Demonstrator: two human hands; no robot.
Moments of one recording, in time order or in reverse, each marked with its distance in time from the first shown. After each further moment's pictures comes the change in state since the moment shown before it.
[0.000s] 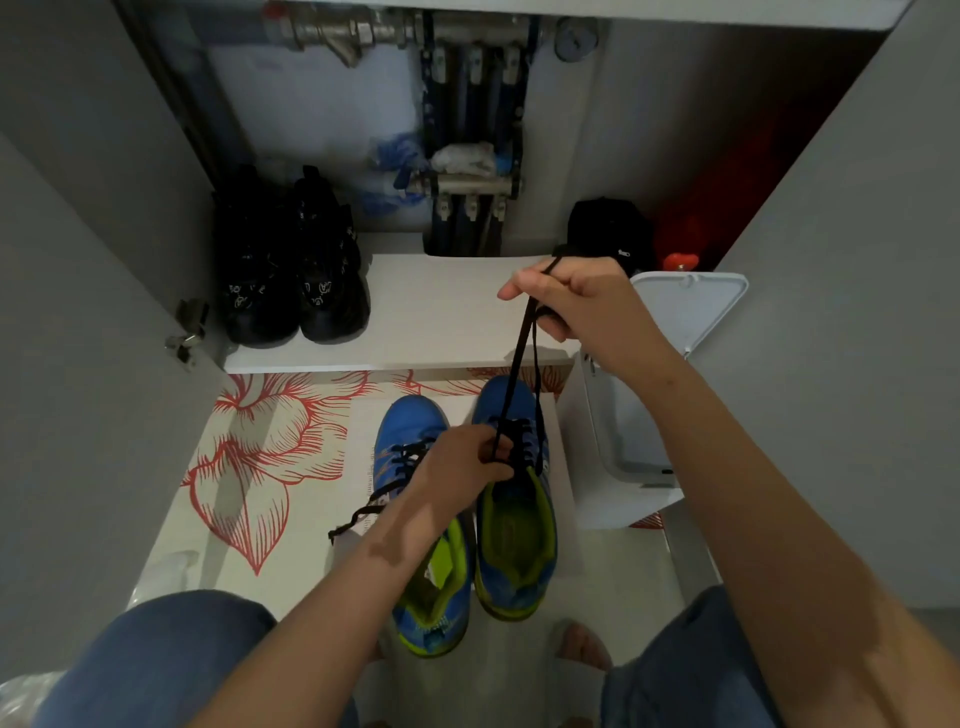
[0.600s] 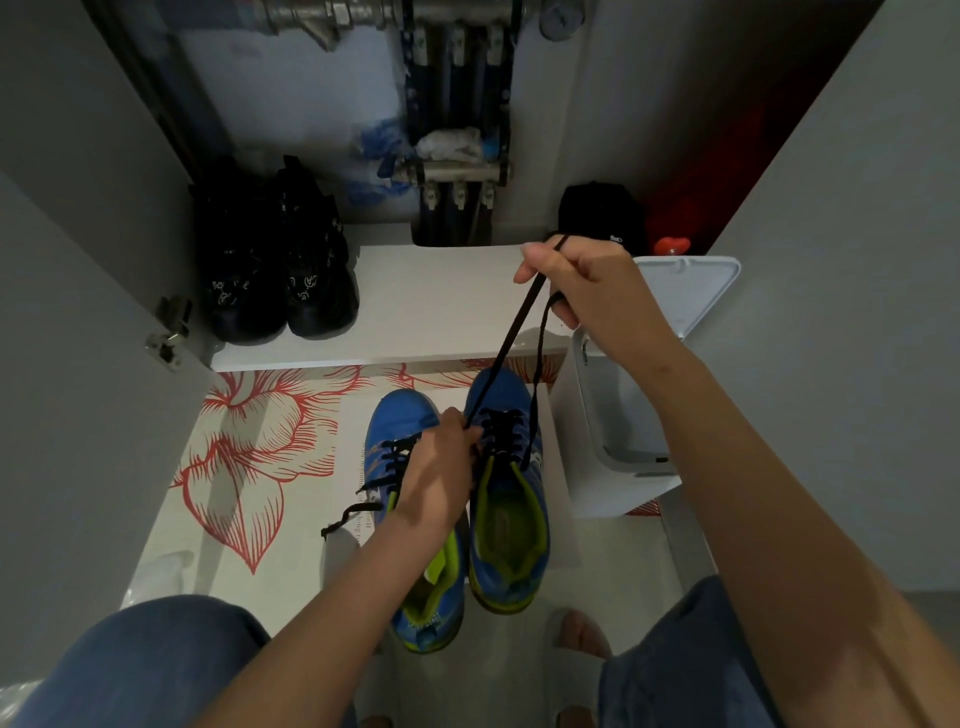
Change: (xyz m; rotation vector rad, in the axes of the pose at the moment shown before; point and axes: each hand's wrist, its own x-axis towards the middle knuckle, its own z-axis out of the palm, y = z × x) left_hand -0.001 -0.008 0.015 0.052 0.334 -0.048; right_hand 0.004 0.015 -0.012 -0.090 0.105 0.005
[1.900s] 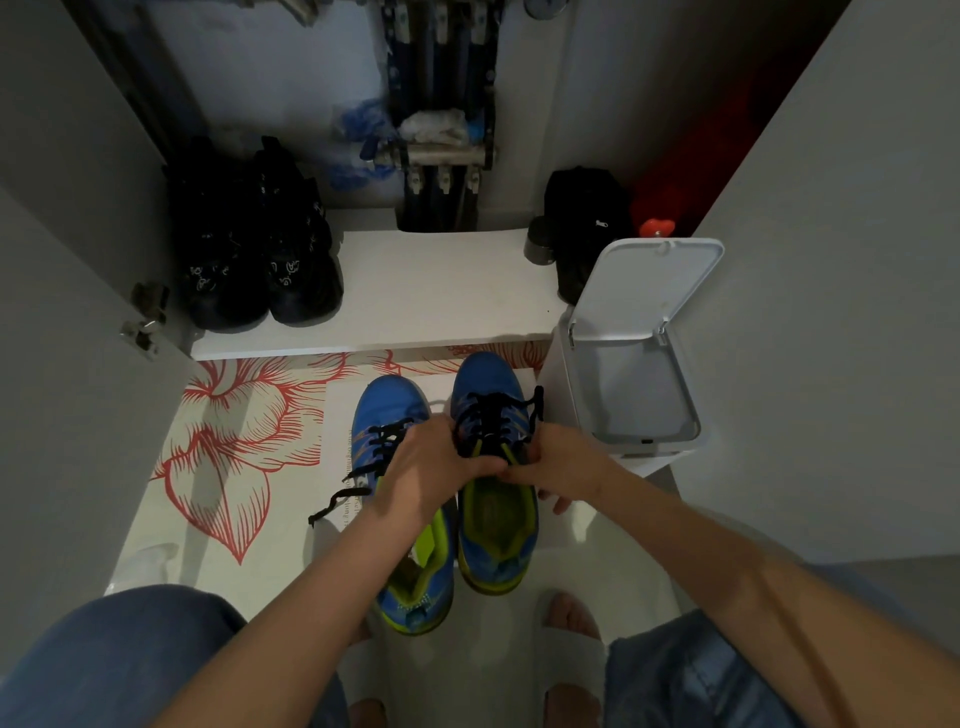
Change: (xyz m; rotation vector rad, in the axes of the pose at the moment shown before) left_hand 0.006 -0.011 0.000 0.115 -0.207 -0.003; right_hand -0.094 0.098 0.048 -0.358 -0.517 0.661
